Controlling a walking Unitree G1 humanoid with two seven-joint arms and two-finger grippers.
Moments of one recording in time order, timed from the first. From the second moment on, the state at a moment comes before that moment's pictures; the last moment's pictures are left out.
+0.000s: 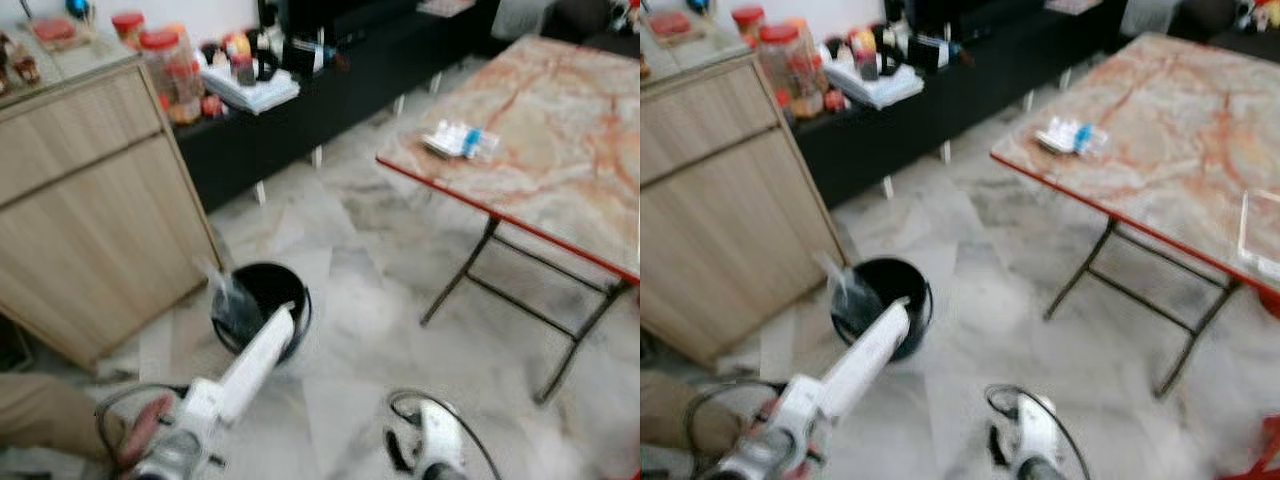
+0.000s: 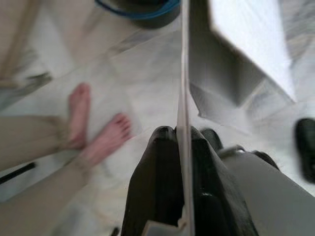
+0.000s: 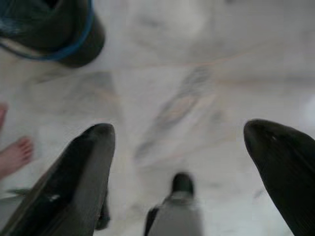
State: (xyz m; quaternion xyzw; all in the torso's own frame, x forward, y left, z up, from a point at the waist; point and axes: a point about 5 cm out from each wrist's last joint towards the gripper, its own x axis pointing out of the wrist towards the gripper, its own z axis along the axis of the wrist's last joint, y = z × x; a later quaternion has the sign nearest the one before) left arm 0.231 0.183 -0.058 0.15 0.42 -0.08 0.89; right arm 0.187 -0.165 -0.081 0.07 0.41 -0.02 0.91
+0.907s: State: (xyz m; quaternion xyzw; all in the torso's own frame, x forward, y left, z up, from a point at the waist) left arm 0.233 0.166 -0.059 0.14 0.41 -0.08 0.90; right arm 0.199 -0.174 -0.075 0.03 0.40 0.01 0.91
